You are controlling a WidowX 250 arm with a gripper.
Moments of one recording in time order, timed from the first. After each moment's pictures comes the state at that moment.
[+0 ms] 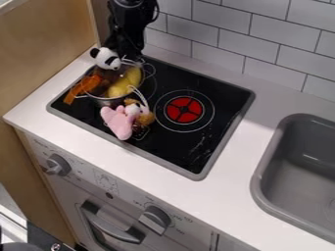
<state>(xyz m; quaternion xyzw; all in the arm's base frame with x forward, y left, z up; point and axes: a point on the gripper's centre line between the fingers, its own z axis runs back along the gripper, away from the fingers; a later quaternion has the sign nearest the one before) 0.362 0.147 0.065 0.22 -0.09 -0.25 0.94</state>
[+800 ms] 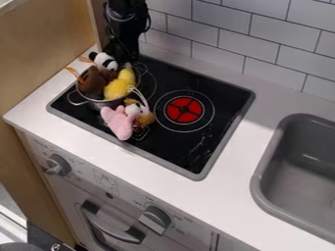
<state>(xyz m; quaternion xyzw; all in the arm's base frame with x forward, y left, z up) 0.377 0.148 0.042 0.21 -0.12 -0.24 0.94</state>
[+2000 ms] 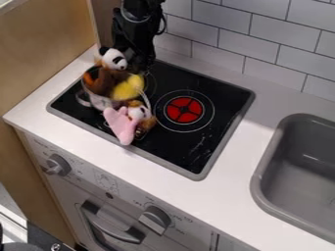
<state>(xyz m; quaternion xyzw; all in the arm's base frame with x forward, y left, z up) 0.371 0.119 0.043 0.18 -0.10 -0.20 0.96</state>
